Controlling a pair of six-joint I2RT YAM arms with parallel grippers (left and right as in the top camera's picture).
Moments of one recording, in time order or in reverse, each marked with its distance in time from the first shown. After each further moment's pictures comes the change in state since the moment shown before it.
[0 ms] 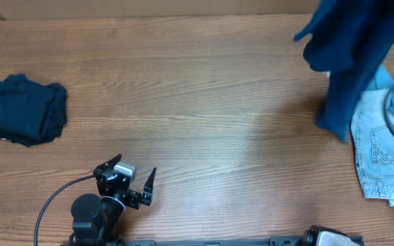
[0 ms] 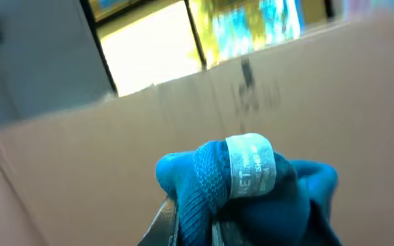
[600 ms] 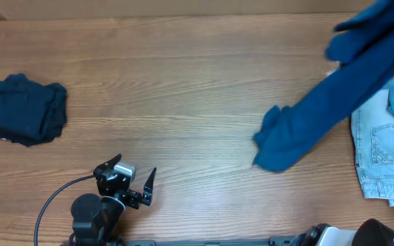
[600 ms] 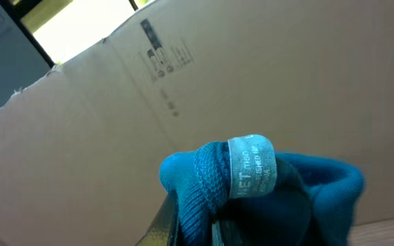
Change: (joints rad) left arm 0.000 0.000 0.000 0.000 0.000 0.000; right arm -0.298 0.164 0.018 -0.087 -0.224 0.065
